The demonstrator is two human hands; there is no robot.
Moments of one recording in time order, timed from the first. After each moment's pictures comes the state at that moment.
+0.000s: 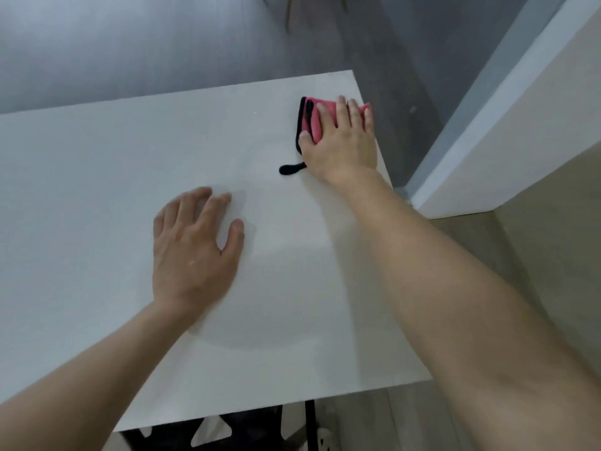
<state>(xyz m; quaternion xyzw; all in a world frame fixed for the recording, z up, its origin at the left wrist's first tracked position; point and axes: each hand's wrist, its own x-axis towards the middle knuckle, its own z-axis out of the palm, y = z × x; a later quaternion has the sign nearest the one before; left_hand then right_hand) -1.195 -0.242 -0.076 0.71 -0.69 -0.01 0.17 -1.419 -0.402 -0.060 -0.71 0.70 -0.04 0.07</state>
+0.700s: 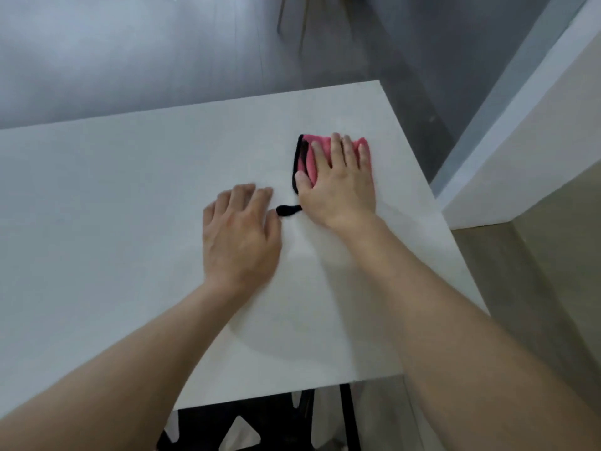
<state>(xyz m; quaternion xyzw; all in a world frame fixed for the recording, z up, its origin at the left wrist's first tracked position) -1.193 -0.245 -0.079 0.70 -0.70 0.01 0.17 -1.357 -0.326 -0.065 -0.73 0.68 -0.06 0.07</state>
